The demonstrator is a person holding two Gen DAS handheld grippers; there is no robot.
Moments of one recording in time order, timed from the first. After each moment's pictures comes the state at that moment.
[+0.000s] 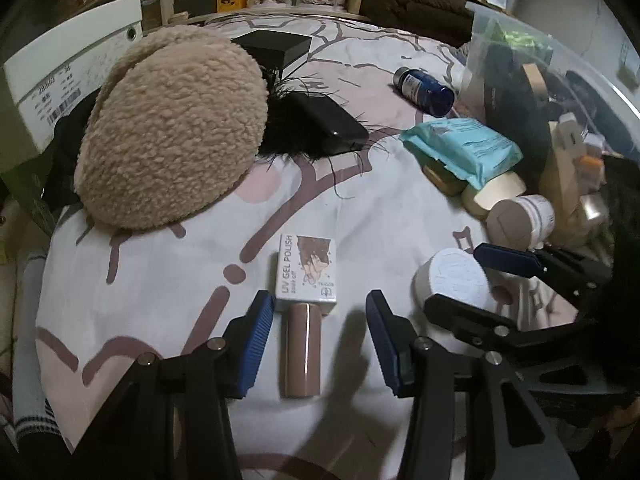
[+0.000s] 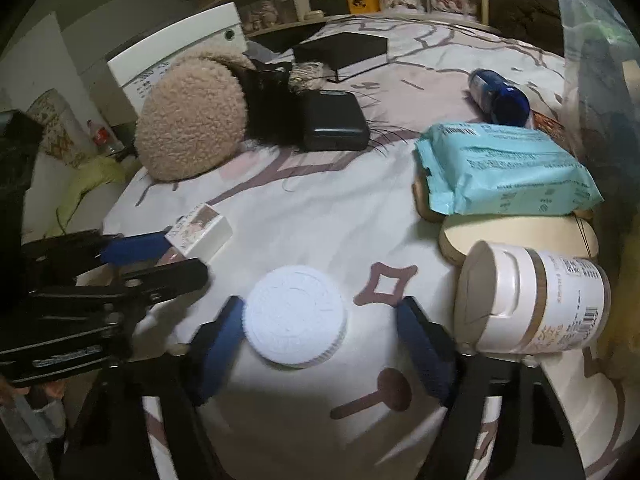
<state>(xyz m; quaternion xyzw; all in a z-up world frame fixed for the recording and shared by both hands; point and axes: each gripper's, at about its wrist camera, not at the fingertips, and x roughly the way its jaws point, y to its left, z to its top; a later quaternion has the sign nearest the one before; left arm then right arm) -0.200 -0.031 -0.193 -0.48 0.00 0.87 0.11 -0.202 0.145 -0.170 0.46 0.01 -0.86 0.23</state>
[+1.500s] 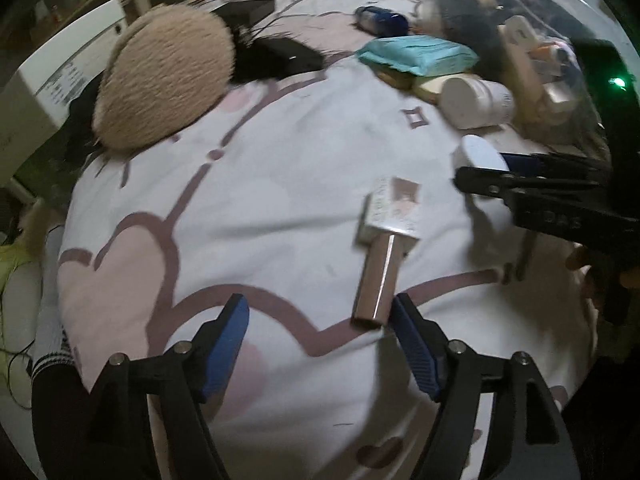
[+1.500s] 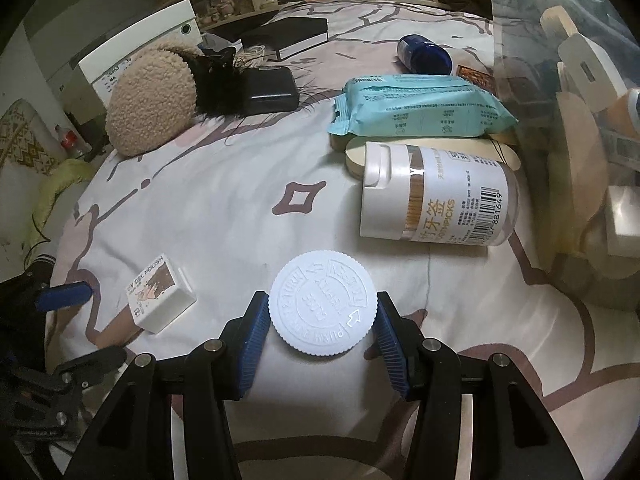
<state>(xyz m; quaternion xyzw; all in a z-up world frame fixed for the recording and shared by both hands) -0.113 -0.014 -0.195 -0.53 0.08 0.84 0.10 -0.165 0.191 -0.174 0.50 0.00 -0.85 0.15</state>
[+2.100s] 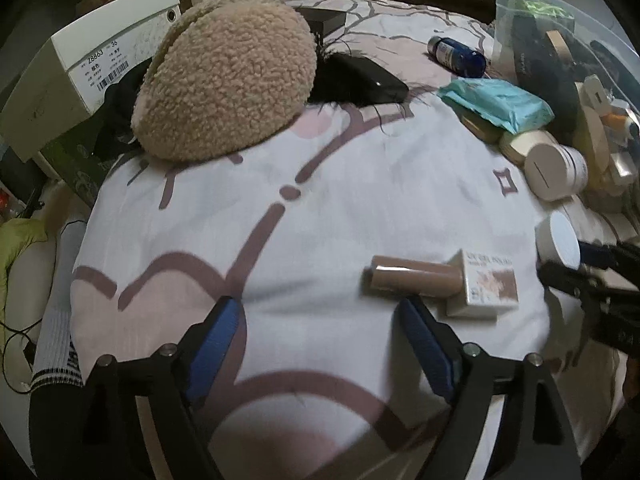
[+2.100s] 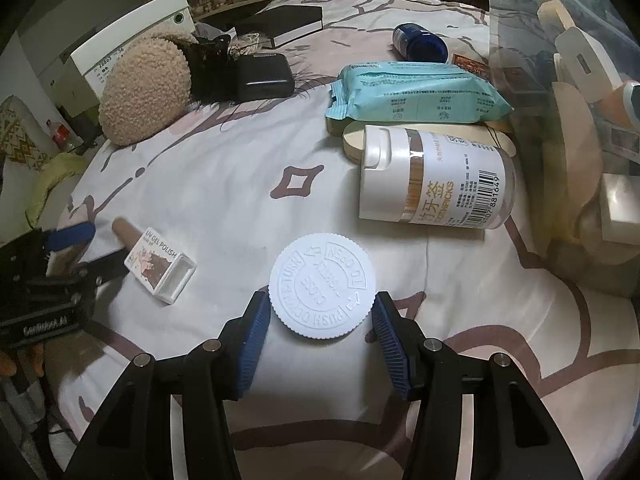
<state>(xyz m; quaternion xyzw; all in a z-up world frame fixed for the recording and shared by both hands) -0.161 -0.044 -0.207 -0.50 0.04 0.86 0.04 -0.162 0.187 -0.175 0.52 0.01 -0.85 0.13</state>
